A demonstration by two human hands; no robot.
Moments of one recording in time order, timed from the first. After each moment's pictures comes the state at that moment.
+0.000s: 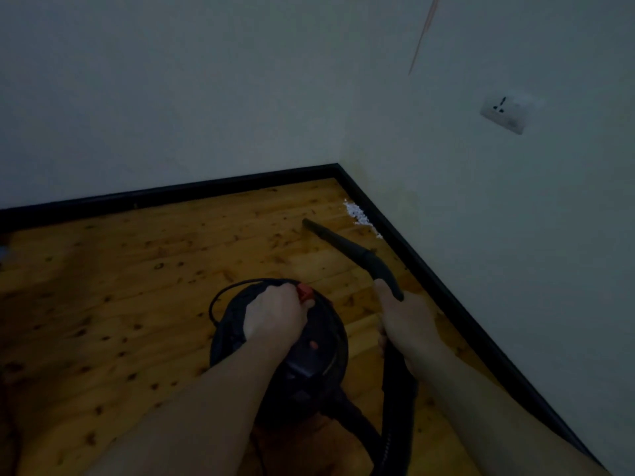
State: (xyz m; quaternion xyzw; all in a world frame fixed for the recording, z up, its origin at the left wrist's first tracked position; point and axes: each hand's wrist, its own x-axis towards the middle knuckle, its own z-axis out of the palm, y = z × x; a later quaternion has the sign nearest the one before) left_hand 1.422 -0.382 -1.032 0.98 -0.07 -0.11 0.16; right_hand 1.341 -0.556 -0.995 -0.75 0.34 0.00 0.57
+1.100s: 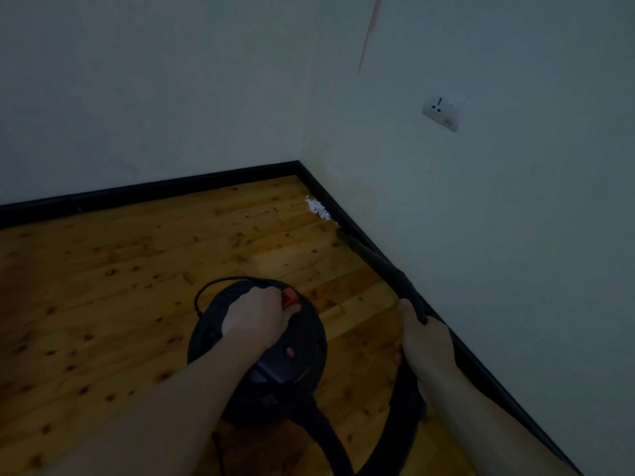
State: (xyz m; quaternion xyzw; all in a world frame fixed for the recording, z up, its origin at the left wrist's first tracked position) left_hand 1.408 -0.410 -1.044 0.97 -0.18 -0.11 0.12; right_hand 1.262 -0.623 -1.009 -0.71 0.45 -0.09 0.53
